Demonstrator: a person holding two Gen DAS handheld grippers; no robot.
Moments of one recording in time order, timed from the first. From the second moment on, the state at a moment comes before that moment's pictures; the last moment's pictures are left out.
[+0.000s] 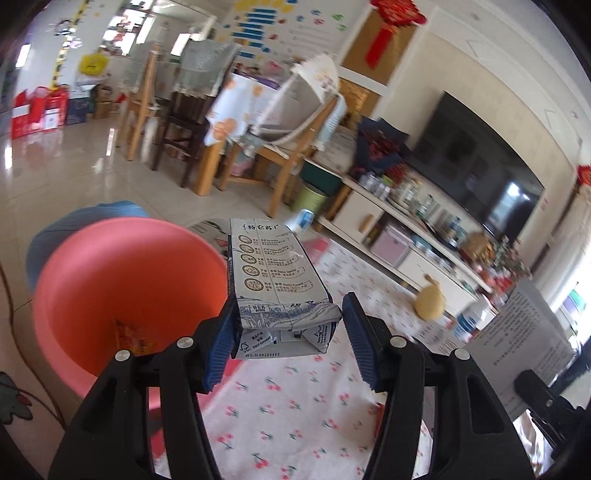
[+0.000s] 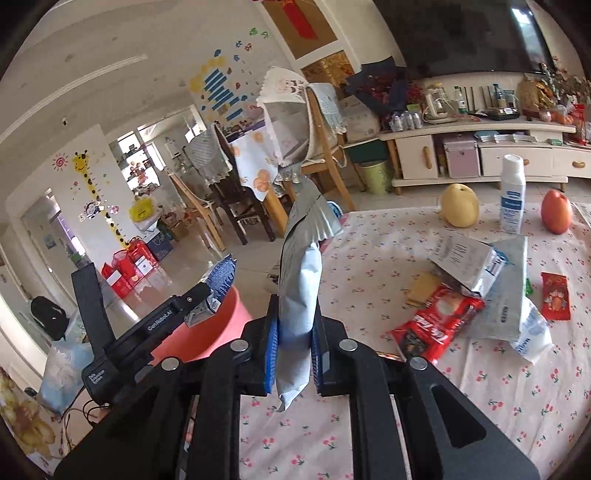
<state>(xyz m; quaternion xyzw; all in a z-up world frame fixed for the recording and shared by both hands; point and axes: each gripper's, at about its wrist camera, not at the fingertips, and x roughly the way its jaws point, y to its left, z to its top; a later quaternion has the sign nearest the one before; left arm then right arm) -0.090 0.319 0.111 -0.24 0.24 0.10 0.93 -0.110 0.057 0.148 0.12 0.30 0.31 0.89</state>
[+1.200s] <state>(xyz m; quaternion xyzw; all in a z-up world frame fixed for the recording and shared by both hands) -0.098 0.443 0.072 -0.38 0.25 0.26 0.85 -0.051 0.259 0.095 0.09 0.37 0.41 0.83</state>
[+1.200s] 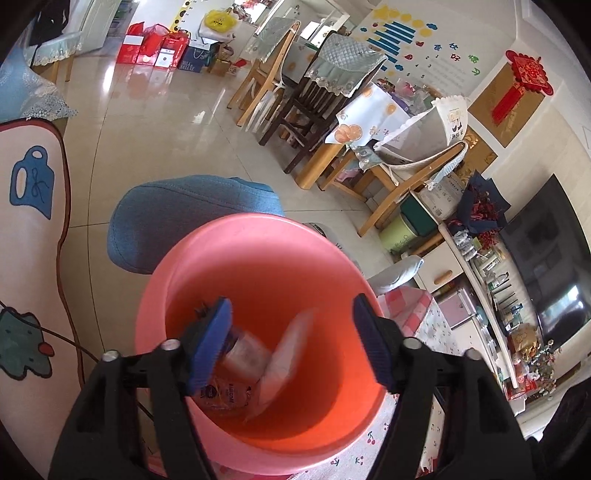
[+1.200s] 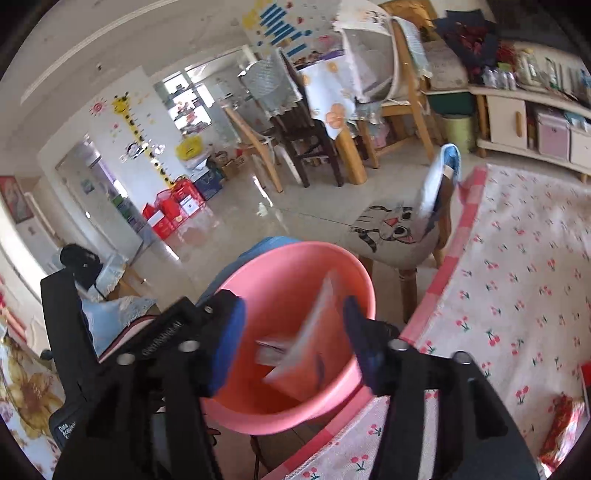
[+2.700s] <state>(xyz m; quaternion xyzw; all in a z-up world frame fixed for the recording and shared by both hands) -0.076 0.261 0.117 -0.09 0.24 0.07 0.96 -0.130 -0.014 0.110 0.03 0.28 0.17 0.95</state>
